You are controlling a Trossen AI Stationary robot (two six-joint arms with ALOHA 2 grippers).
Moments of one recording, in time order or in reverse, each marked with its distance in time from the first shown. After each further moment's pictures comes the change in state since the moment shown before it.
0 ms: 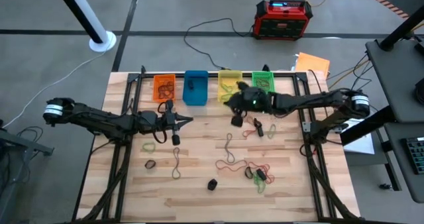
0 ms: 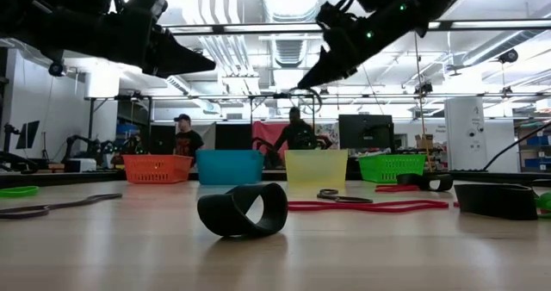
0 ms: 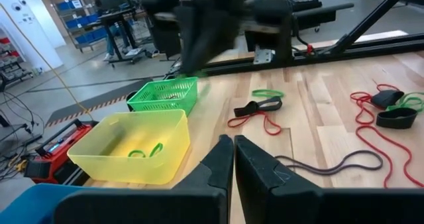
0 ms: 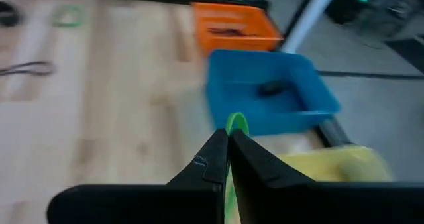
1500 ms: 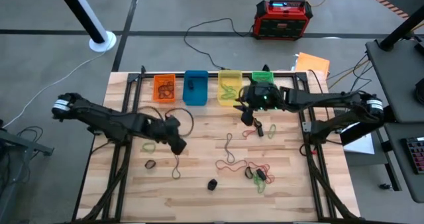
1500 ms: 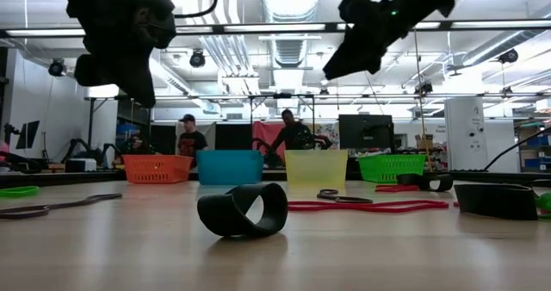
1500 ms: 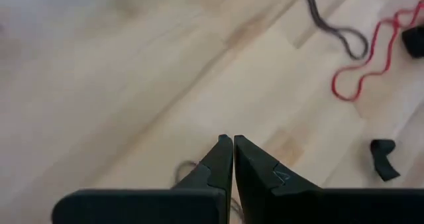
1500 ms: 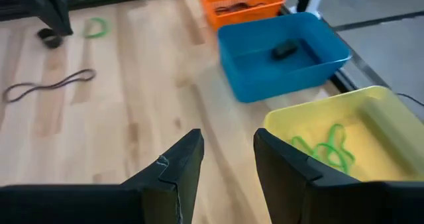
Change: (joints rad) left arm -0.199 0.177 0.543 -1.317 0.061 -1.198; right arm -0.017 -0.183 -0.003 -0.265 -0.085 0.233
